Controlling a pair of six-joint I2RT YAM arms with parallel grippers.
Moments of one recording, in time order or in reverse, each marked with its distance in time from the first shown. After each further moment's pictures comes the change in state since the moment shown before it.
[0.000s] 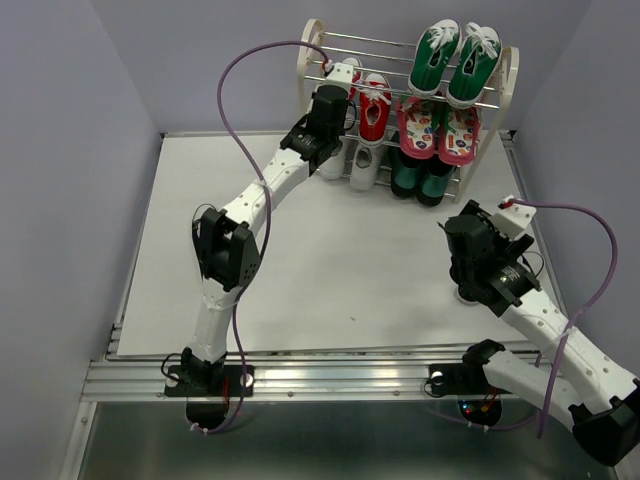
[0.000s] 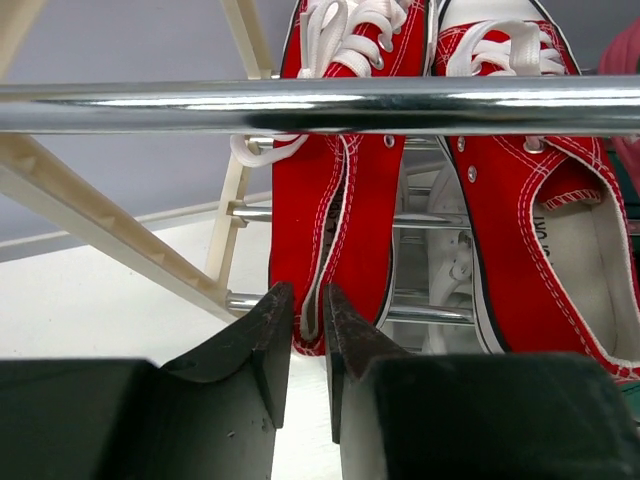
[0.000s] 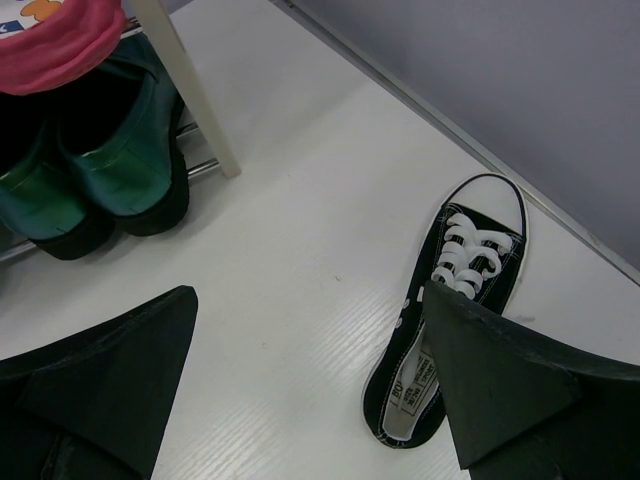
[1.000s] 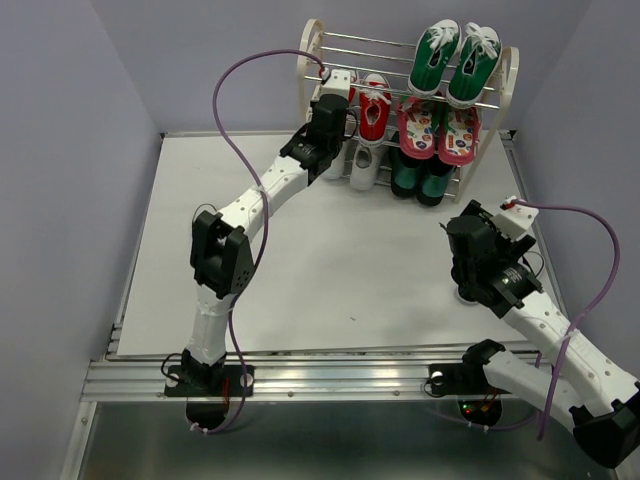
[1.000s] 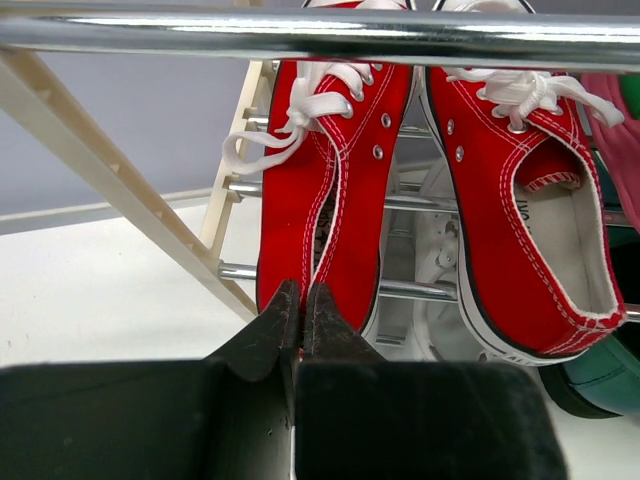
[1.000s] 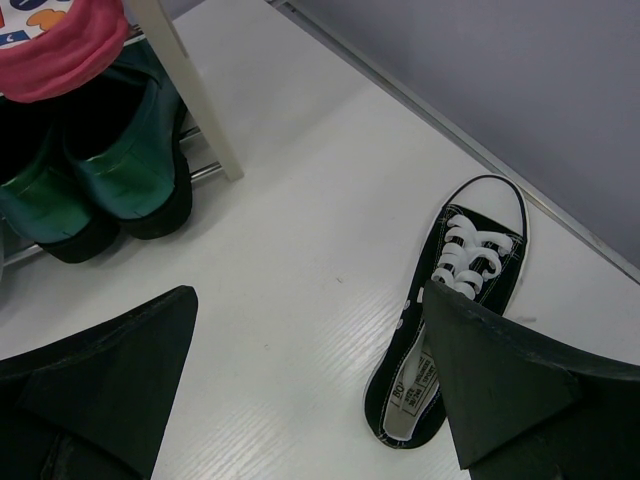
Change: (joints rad) left arm -0.027 -0.091 -0.168 0.089 -0.039 -0.067; right arm 0.000 -0.019 0.000 0.000 0.000 0.000
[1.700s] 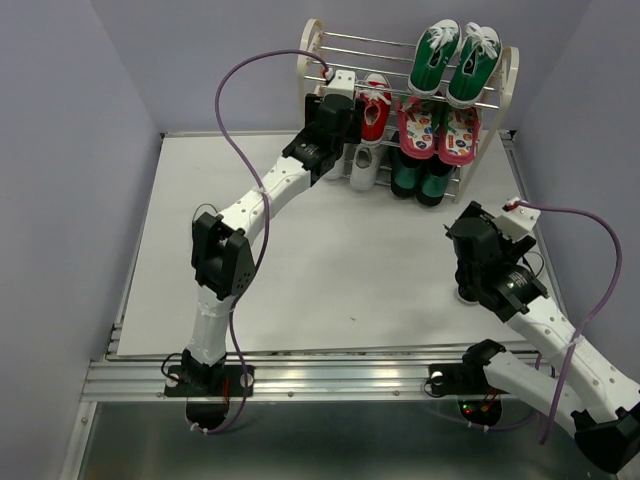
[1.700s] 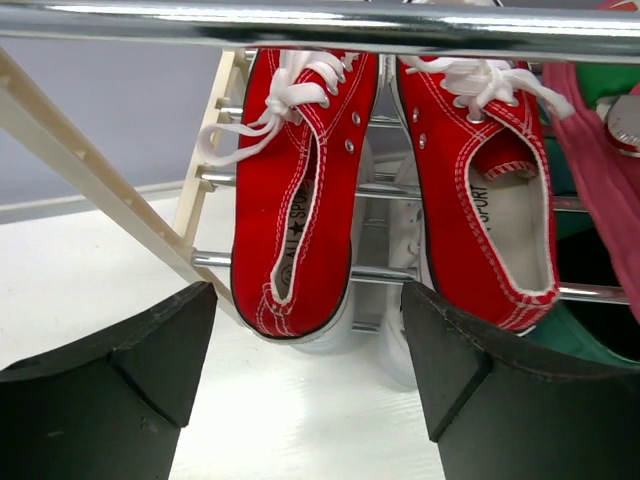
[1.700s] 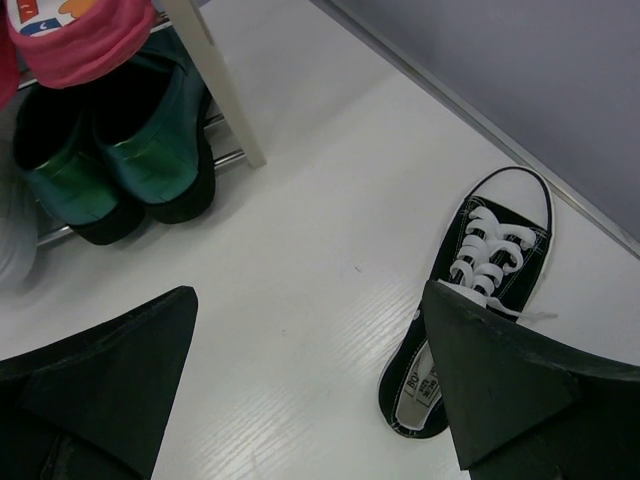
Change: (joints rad) left arm -0.021 -0.003 0.024 -0.042 0.006 -0.031; right arm 0.000 -0.026 -0.002 -0.003 -0.053 -0.002
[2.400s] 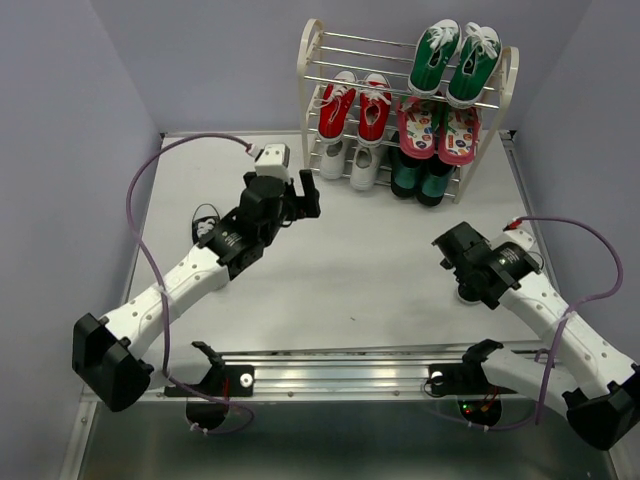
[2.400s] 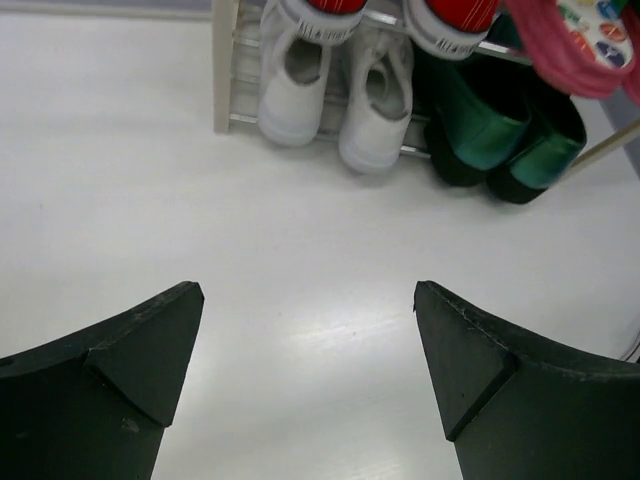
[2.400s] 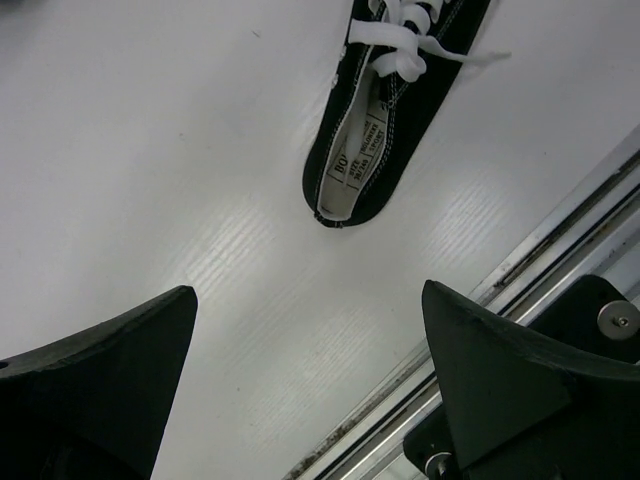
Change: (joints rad) left arm -0.051 -0.846 -0.939 0.066 0.119 -0.259; right arm 0.000 0.141 0.171 -0.727 -0.335 0.602
